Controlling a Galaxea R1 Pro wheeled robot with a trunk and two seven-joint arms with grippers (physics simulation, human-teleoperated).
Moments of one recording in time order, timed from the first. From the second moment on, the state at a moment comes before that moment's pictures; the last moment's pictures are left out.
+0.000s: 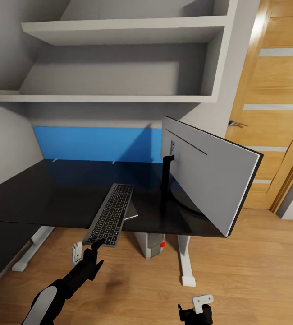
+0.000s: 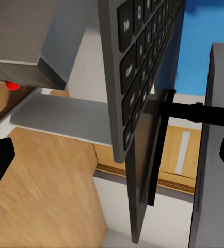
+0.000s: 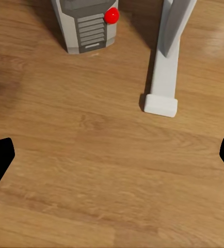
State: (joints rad) left arm -0.15 0.03 0.03 -1.31 1.51 0.42 0.12; right arm -0.46 0.05 0.75 -0.04 -0.59 -0.41 -0.07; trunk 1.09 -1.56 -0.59
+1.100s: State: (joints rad) left arm -0.14 0.04 0.03 -1.28 1.52 0.42 -0.04; right arm -0.46 0.05 0.75 -0.04 -0.59 -0.41 -0.07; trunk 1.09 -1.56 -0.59
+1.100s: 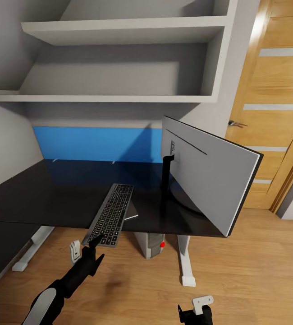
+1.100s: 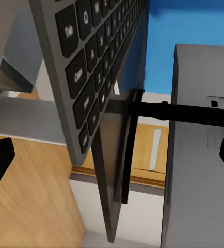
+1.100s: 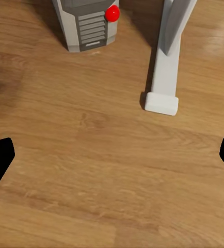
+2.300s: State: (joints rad) left arm -0.14 0.04 0.03 -1.28 1.52 0.42 -0.04; right arm -0.46 0.05 0.75 -0.04 -0.59 -0.41 -0.07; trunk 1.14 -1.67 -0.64
